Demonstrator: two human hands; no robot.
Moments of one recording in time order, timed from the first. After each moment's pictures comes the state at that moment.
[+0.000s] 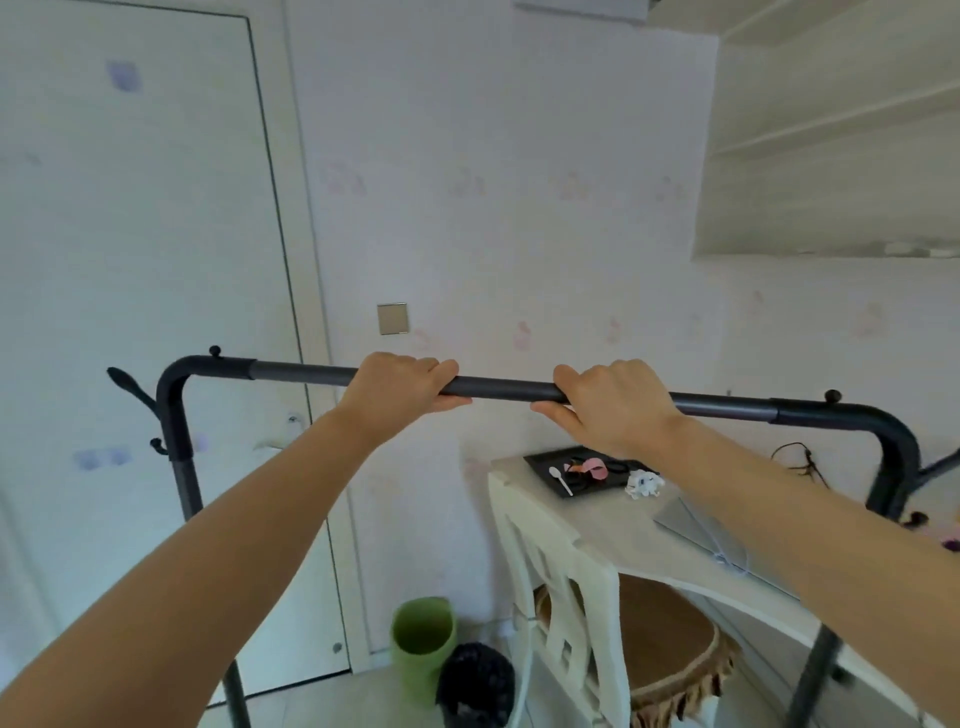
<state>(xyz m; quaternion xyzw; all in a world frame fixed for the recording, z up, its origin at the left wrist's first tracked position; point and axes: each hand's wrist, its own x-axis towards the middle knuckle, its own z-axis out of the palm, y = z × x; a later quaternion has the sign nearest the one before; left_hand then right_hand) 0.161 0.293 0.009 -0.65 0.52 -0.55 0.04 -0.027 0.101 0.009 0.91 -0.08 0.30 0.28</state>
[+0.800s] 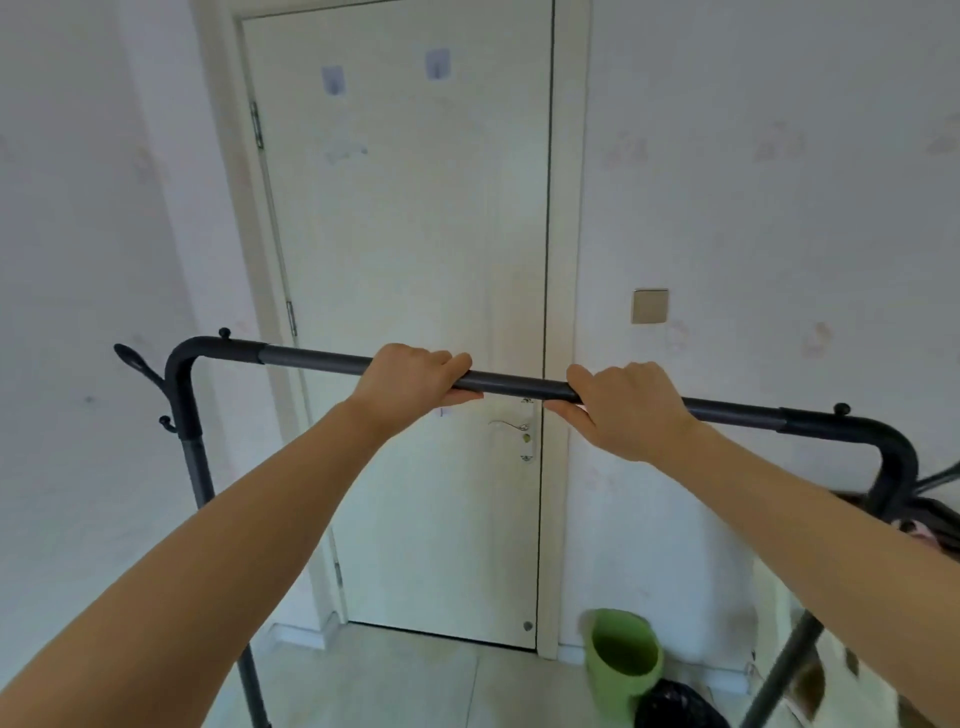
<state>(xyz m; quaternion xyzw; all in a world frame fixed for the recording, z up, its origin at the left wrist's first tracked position) 0.335 0.597 0.002 -0.77 0.40 -0.49 0.11 0.245 0.345 -0.014 0.91 0.09 0.34 0.21</state>
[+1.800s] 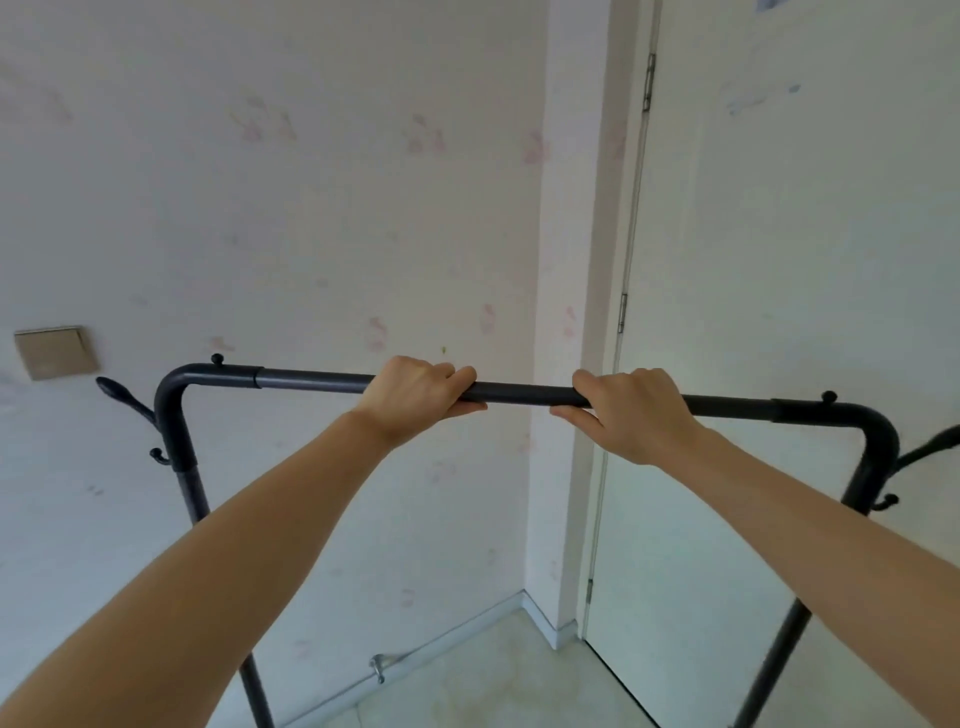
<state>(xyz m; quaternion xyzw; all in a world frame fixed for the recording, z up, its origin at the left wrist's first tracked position) 0.413 0.848 -0.017 -0.88 0.04 -0.37 0.30 0.562 0.617 -0.028 0.78 0.49 0.39 -0.01</state>
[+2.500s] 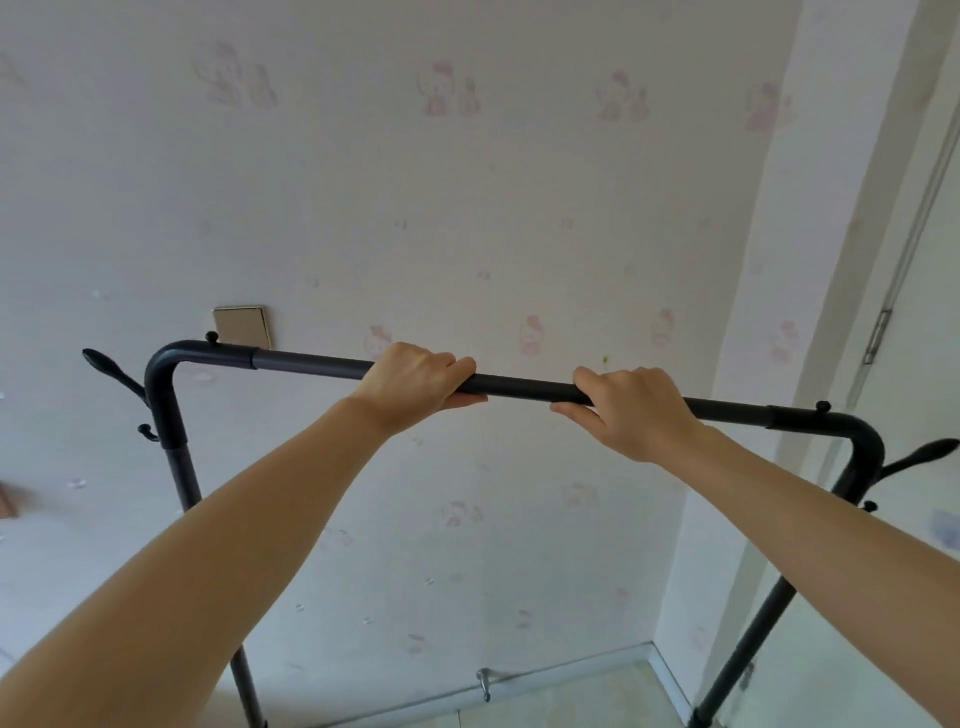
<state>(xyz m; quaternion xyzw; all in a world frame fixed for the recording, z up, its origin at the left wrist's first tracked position) 0.345 1.059 -0.022 -0.88 -0.08 -0.31 0.35 0.562 0.885 -0.045 0.69 0.62 0.36 -0.10</state>
